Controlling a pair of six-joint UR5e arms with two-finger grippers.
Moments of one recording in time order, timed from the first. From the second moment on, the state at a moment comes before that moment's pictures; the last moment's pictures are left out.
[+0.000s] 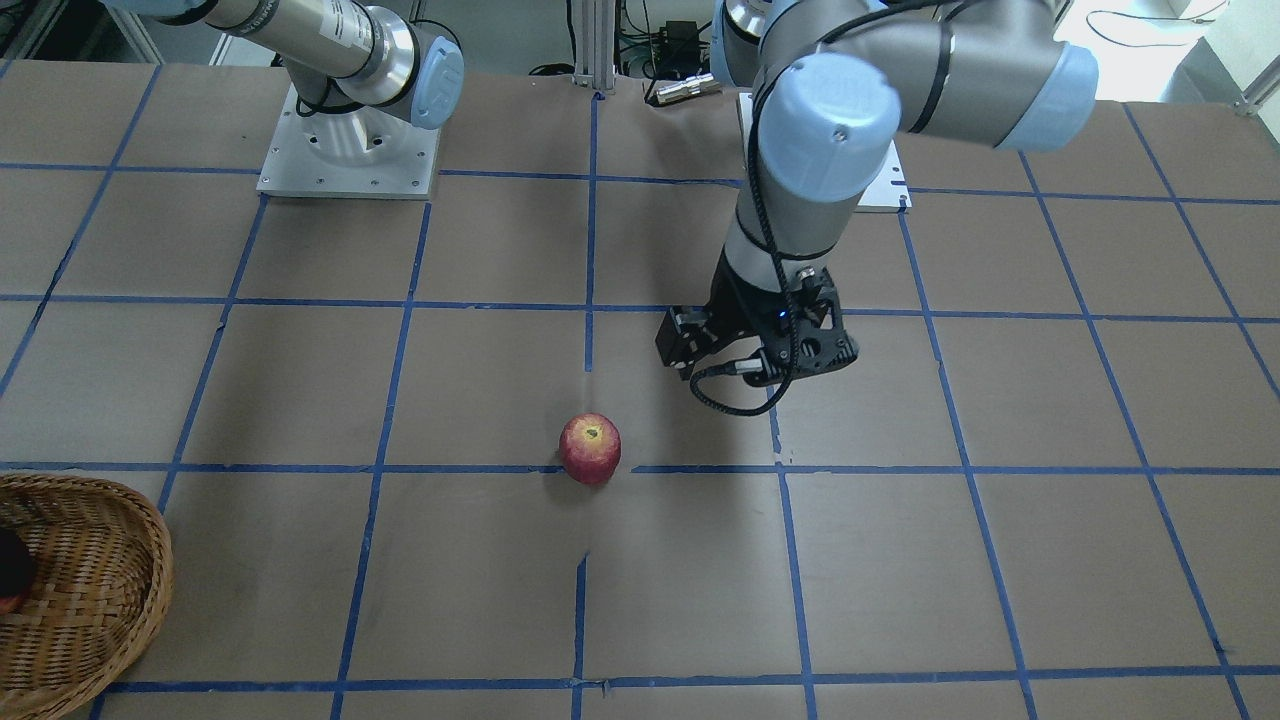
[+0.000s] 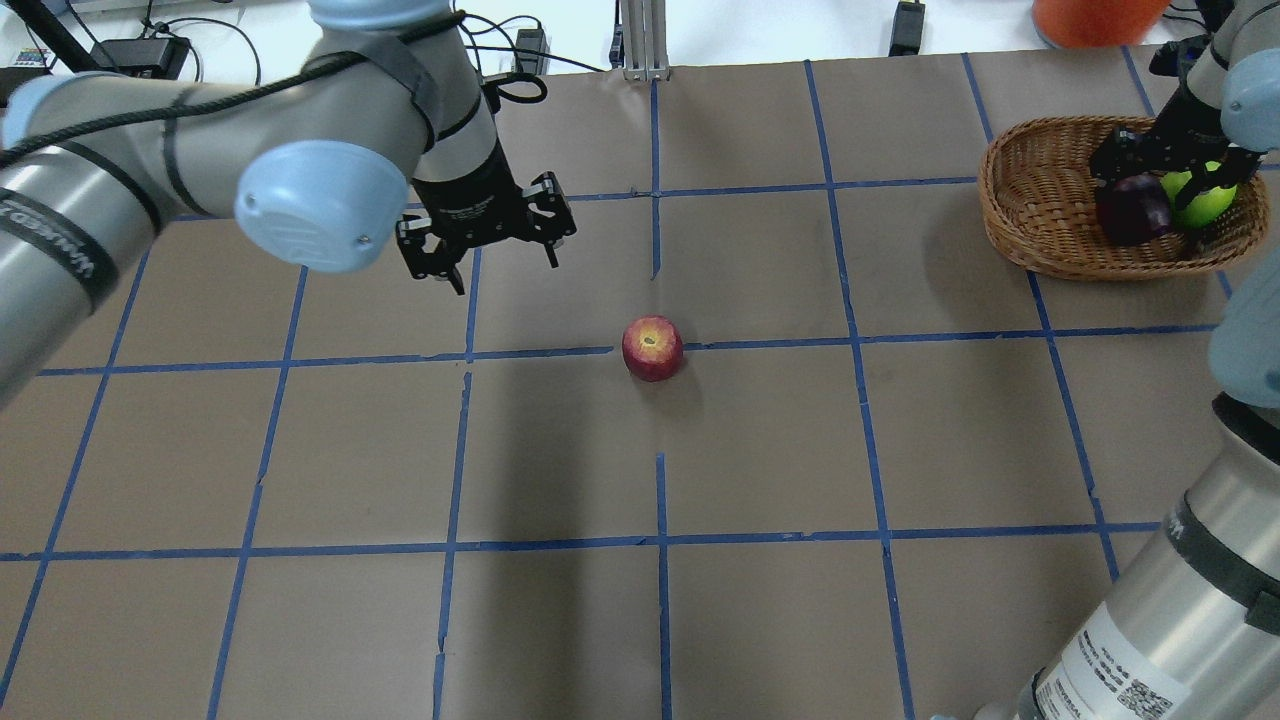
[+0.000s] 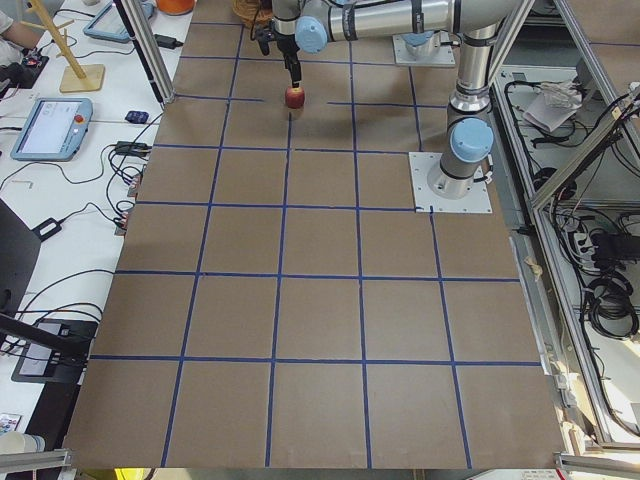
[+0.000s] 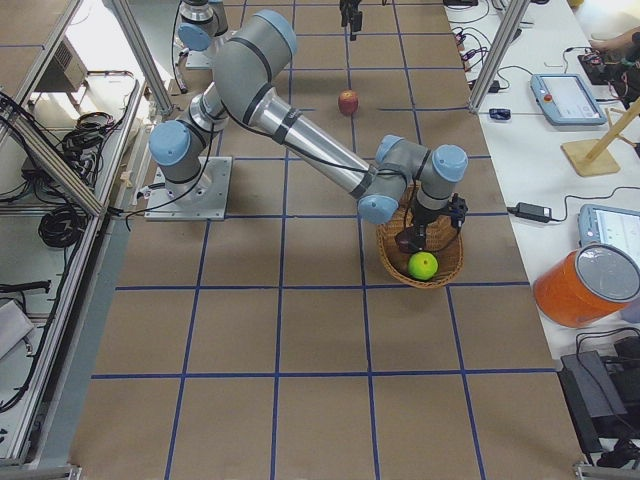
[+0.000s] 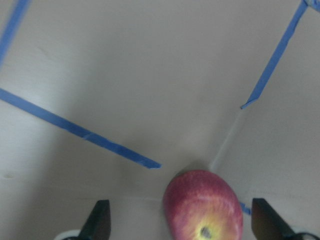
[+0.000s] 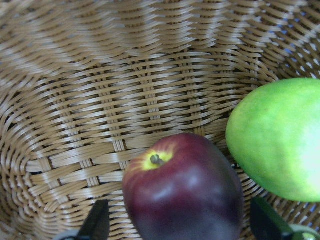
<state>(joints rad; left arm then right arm) -1.73 -1.75 -1.59 -1.42 1.56 -0.34 1.11 -0.91 1.29 -1.94 -1.63 -0.23</state>
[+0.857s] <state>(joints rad) -1.65 -1.57 -1.54 -1.63 1.61 -0.11 1.59 -1.18 1.31 -1.56 -1.53 -0.02</state>
